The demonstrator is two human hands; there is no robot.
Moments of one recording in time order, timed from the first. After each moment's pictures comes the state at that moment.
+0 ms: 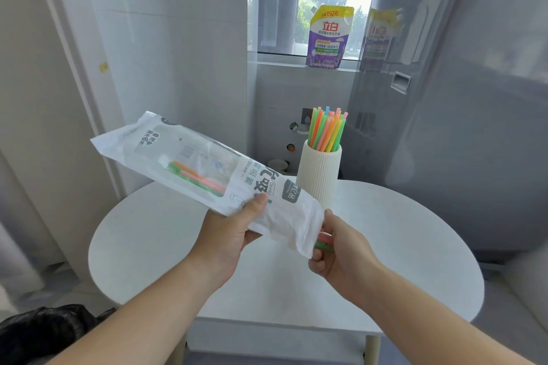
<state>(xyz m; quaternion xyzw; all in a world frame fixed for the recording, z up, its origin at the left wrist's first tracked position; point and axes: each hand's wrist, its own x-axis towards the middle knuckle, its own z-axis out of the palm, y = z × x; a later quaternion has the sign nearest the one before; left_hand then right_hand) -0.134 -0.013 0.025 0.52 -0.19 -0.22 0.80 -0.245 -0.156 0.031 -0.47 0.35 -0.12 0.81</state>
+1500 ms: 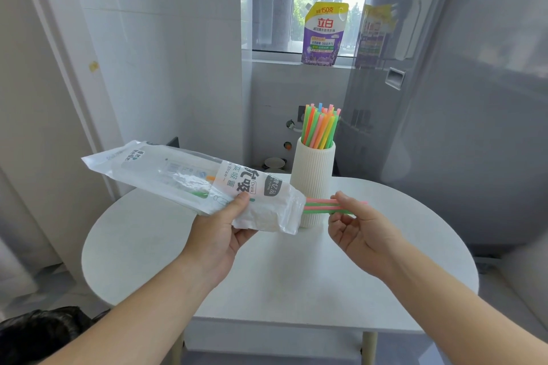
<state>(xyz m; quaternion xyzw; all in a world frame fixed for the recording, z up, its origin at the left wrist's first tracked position) -0.131 -0.017 0.022 0.46 -0.06 -0.24 0.85 -0.256 -0.205 0.041 -0.35 0.27 -0.18 0.88</state>
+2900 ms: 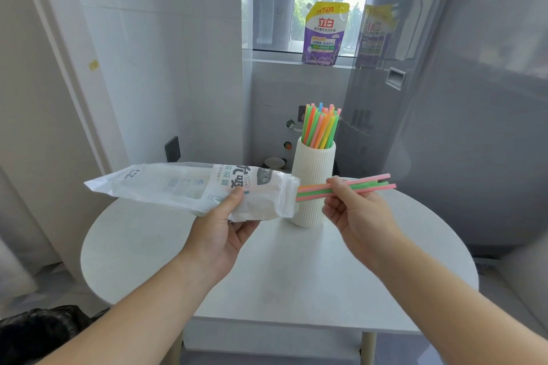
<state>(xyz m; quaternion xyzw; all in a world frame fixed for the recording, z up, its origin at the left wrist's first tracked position) -0.128 -0.018 0.022 0.41 -0.04 -0.27 0.87 -0.244 -0.188 0.058 -0.49 0.24 -0.28 0.79</state>
